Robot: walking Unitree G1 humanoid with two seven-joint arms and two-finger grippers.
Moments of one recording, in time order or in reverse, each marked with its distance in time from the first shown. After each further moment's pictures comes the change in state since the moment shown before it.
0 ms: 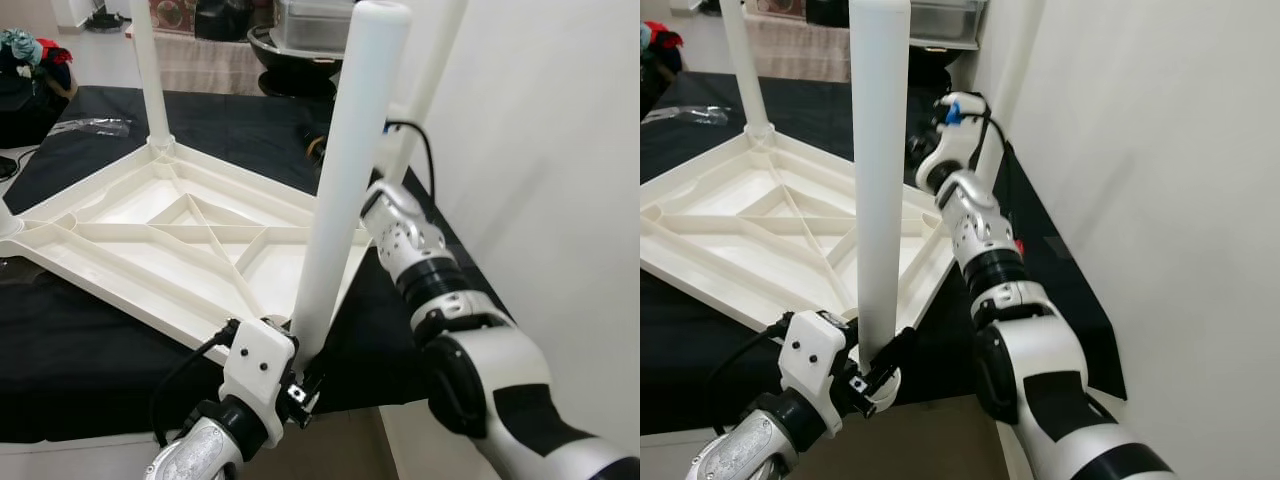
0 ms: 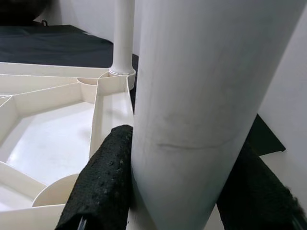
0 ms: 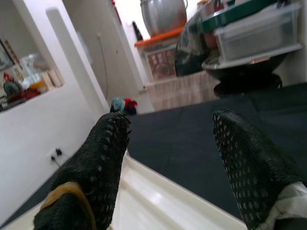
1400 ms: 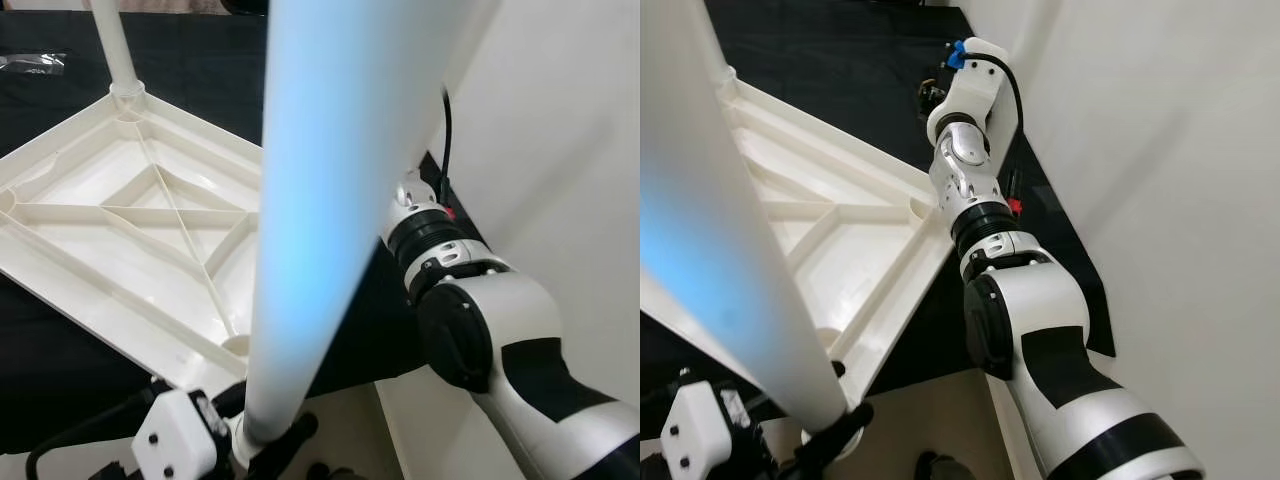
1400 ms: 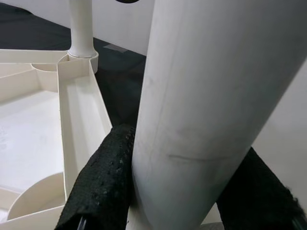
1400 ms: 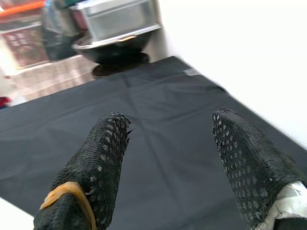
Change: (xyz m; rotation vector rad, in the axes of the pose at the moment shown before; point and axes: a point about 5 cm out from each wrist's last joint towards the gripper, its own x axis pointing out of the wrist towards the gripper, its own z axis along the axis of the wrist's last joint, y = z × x) left arm -0.090 -0.003 0.010 0.038 0.178 -0.252; right arm 0.007 -0.009 0.016 -0.151 -0.045 -0.478
